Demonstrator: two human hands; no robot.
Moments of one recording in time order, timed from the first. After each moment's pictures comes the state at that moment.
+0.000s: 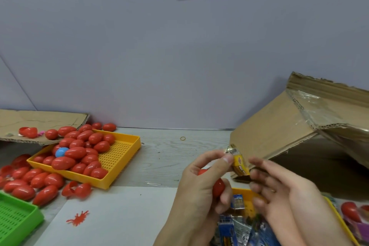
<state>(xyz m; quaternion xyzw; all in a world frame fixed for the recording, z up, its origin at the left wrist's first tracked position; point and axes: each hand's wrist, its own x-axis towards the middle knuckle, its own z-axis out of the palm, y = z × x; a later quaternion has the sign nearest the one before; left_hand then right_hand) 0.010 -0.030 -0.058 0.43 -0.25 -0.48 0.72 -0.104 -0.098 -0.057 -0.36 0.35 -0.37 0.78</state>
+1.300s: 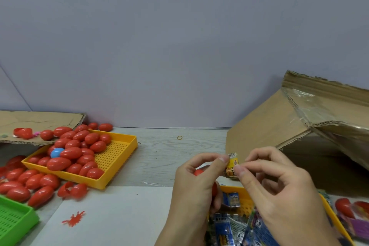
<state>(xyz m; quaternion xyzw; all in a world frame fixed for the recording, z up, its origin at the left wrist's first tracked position) 0.014 -0.035 -0.068 0.55 -0.28 -0.37 0.69 -0.110 -0.091 -0.056 -0.75 0.27 -0.46 0.40</state>
